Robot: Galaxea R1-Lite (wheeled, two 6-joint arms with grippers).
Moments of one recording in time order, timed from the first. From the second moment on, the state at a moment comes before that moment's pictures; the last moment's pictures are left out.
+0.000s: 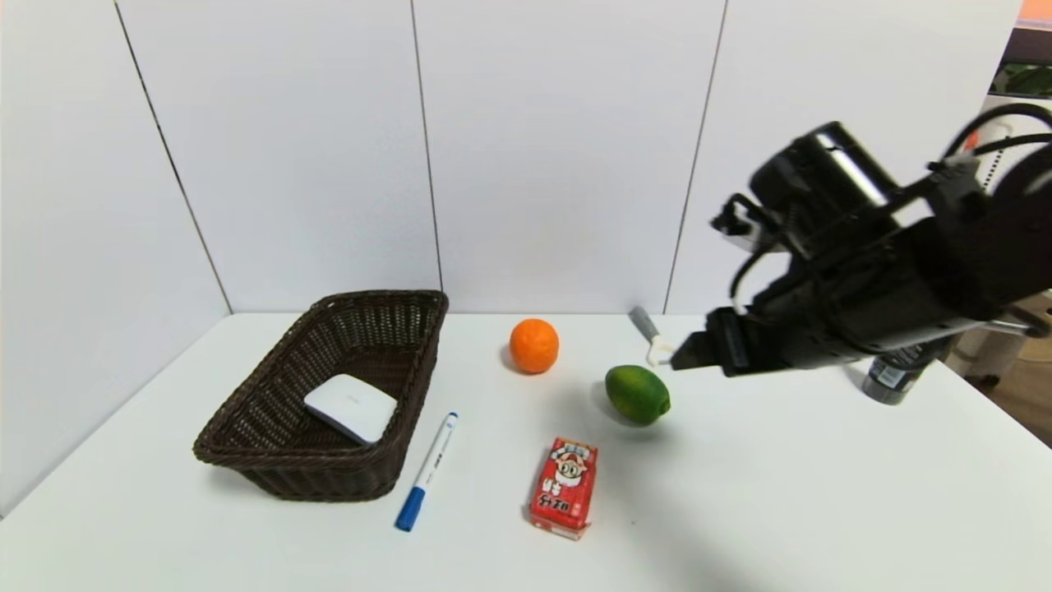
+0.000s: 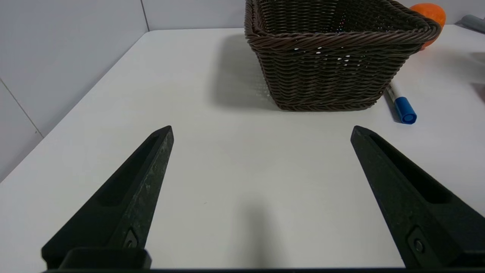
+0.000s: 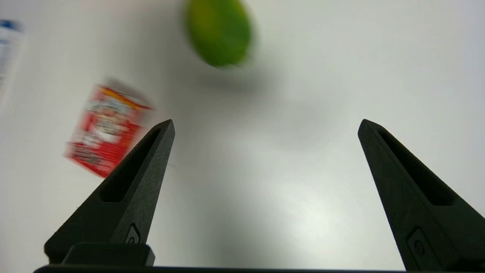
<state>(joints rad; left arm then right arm) 0.00 0.00 0.00 0.00 0.00 0.00 0.51 1.66 -1.37 0.65 -0.21 0.31</state>
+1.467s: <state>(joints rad) 0.00 0.00 0.00 0.00 0.00 0.00 0.00 0.03 0.00 0.00 0.04 -0.08</state>
